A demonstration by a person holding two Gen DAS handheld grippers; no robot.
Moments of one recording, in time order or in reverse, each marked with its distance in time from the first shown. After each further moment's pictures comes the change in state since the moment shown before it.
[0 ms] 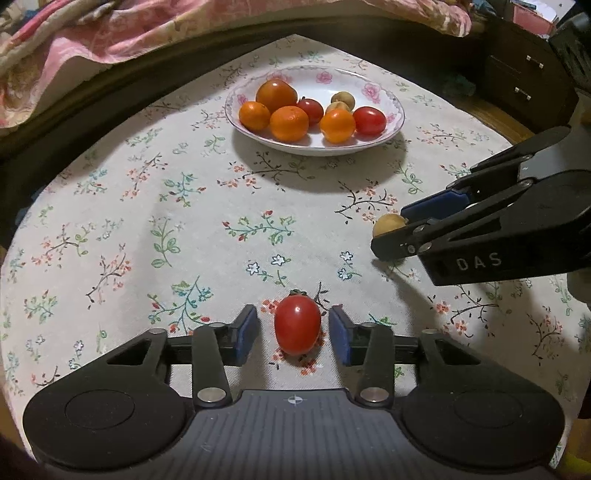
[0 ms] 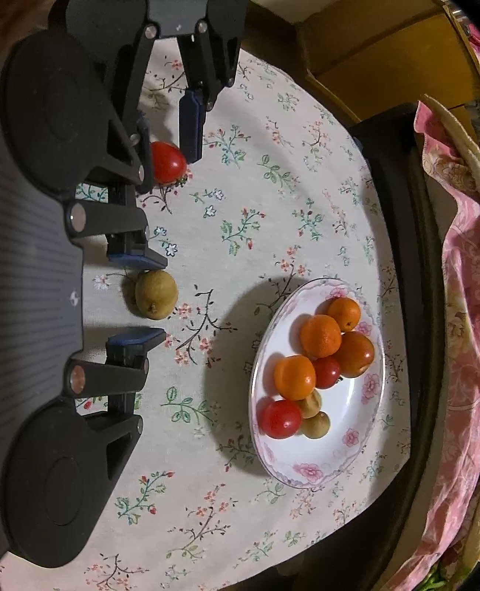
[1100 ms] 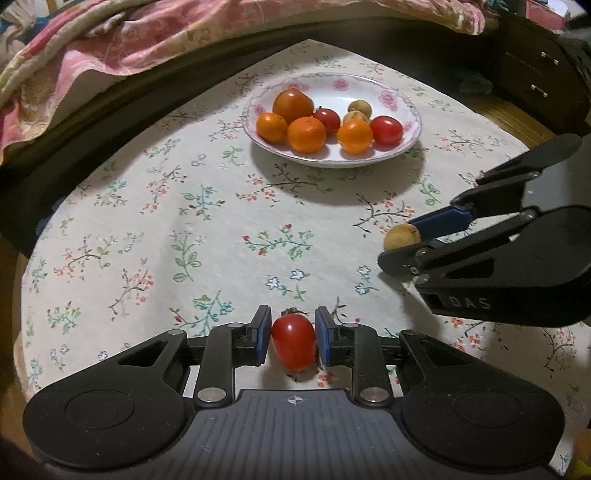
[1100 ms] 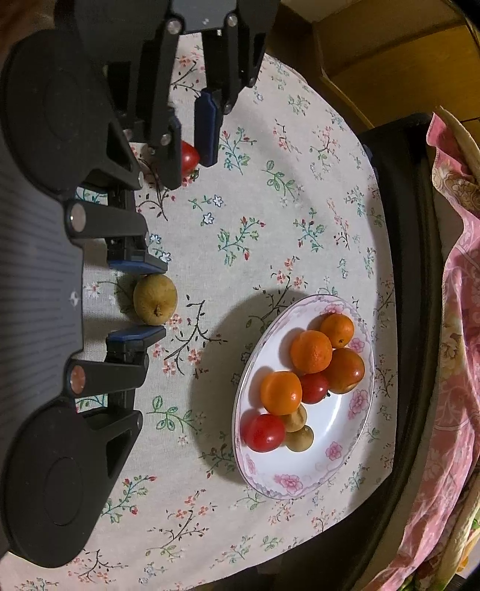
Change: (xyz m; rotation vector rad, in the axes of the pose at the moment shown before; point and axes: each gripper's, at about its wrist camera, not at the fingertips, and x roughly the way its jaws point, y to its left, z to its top) left arm -0.003 0.002 0.008 0.001 0.000 0.070; right arm 0.001 0.016 0.002 -0.065 -0.015 -0.029
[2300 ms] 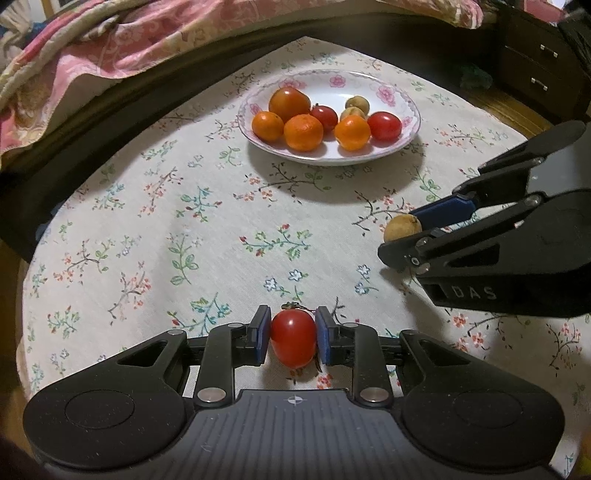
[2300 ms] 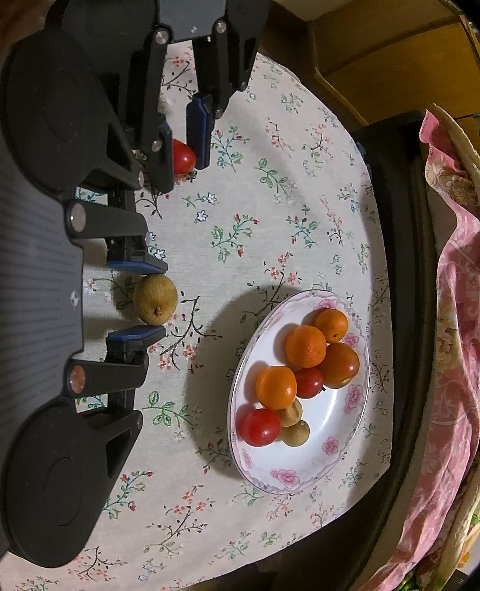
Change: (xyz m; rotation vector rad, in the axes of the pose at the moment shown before) left arm 0.003 -0.003 0.001 0.025 0.005 0.012; right arm -0.003 -0.003 0.001 0.011 -0.013 -0.001
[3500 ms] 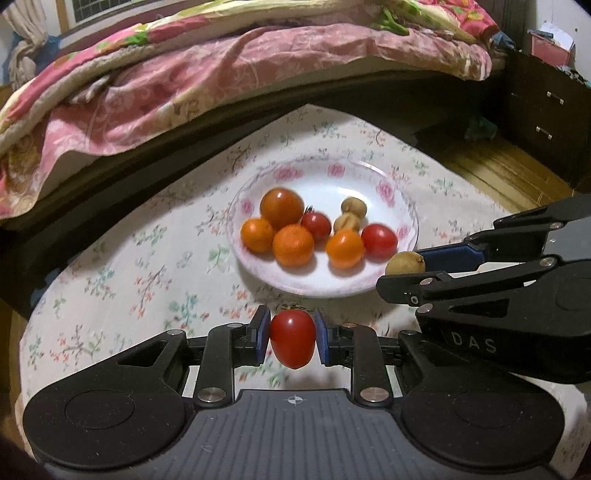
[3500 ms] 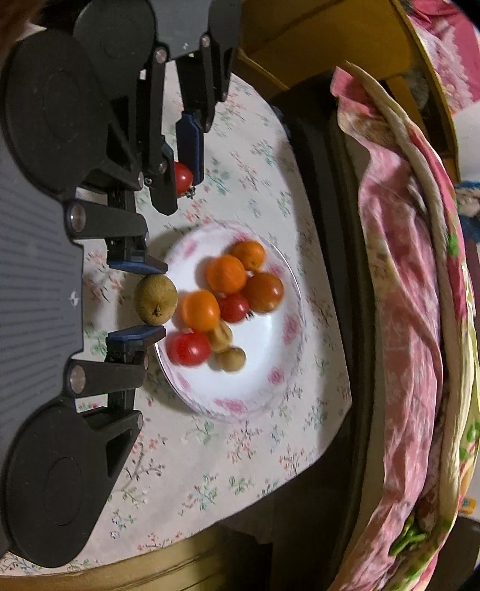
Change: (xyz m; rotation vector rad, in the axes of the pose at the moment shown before) left arm -0.002 -0.013 0.073 -0.054 -0.126 -0.005; right arm -0.027 -0.056 0.032 0.156 -0.135 -0.036
